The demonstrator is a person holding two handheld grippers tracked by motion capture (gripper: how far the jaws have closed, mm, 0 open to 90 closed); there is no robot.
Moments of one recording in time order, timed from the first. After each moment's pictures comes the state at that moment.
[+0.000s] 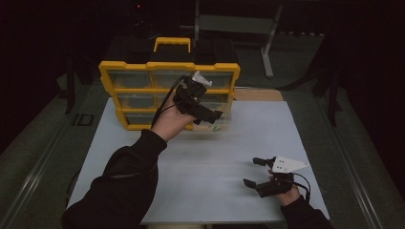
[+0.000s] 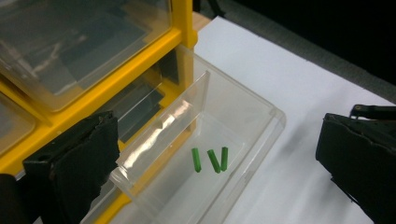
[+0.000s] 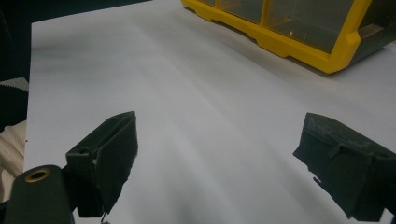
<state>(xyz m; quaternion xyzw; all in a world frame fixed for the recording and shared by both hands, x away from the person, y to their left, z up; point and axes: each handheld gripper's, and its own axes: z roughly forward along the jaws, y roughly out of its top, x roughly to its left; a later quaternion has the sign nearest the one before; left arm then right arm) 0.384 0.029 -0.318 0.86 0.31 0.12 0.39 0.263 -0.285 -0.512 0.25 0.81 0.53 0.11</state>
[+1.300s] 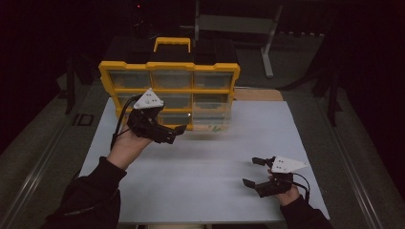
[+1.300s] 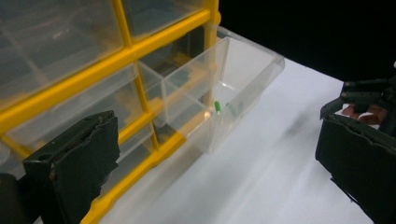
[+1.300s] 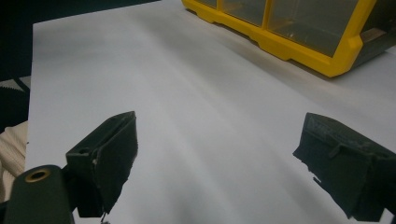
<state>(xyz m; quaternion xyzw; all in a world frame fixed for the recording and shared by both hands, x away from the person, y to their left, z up) 0.323 0.126 -0.335 0.82 0.31 0.16 0.45 0.263 -0.282 -0.510 0.24 0.81 0.53 0.11</state>
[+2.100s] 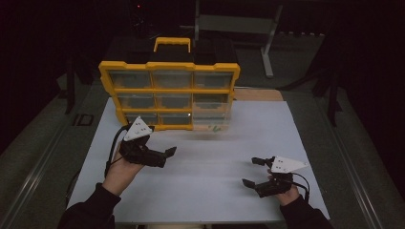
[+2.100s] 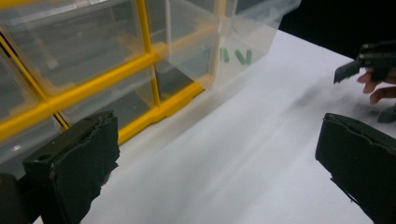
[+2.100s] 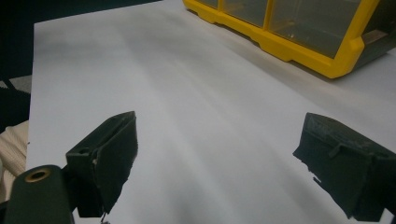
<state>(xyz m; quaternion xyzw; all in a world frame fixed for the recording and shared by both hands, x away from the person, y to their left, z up) 0.284 0.149 -0.400 0.80 0.34 0.16 0.46 0.263 -0.281 -0.509 0.24 0.81 0.53 0.11</state>
